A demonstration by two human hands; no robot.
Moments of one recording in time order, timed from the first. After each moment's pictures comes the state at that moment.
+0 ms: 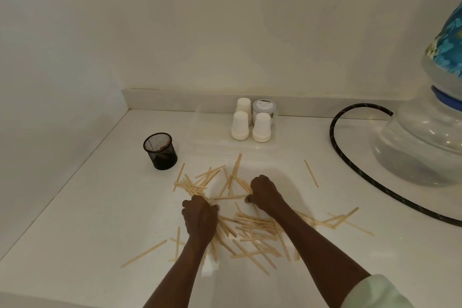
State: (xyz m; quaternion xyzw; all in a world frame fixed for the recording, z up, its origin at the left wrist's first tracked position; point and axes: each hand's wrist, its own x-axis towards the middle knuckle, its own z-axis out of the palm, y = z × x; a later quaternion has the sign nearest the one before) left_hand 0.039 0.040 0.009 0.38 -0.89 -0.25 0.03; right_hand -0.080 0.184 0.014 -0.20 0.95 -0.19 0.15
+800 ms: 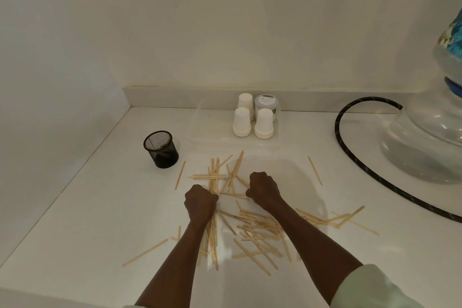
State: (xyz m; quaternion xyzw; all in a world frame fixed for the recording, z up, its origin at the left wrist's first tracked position) left_hand 0.004 0.022 0.013 0.42 -0.84 -0.35 0.03; right_hand -0.082 0.173 0.016 -0.19 0.96 -0.19 0.12
